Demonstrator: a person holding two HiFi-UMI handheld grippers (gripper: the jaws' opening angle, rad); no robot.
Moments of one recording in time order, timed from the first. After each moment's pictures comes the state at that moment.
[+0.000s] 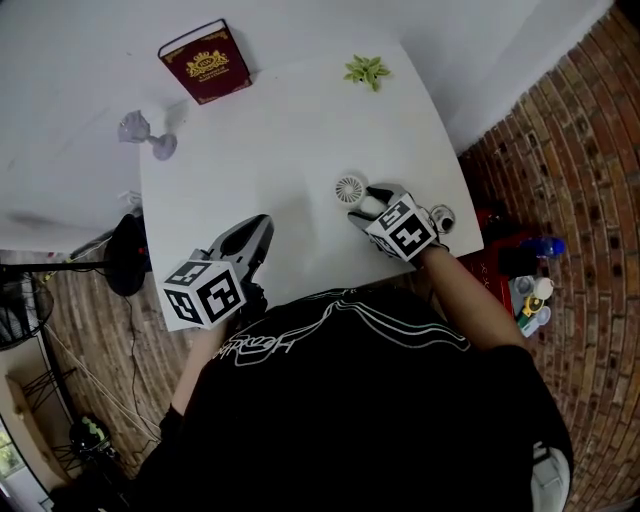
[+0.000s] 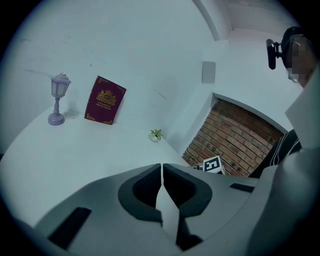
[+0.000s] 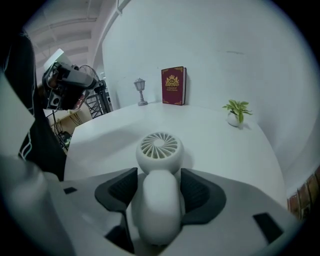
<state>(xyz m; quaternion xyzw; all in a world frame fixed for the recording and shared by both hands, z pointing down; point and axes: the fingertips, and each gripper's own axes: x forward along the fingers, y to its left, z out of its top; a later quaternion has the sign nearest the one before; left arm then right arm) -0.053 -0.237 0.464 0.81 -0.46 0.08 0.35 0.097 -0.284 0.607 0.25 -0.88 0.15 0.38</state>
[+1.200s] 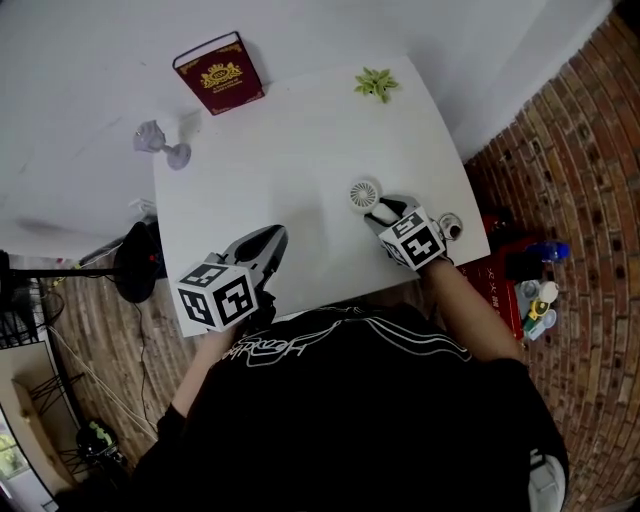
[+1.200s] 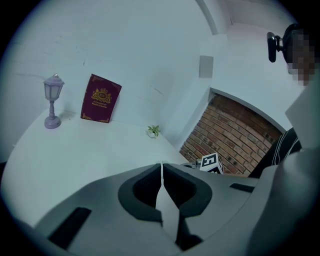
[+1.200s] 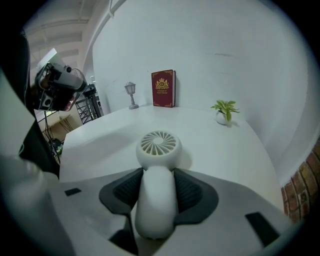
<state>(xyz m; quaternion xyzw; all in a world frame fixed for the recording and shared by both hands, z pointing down) -0.055 -0.234 0.458 0.82 -0.43 0.12 0.36 0.108 -0.293 0.604 0.31 -0.86 0.16 0.36</state>
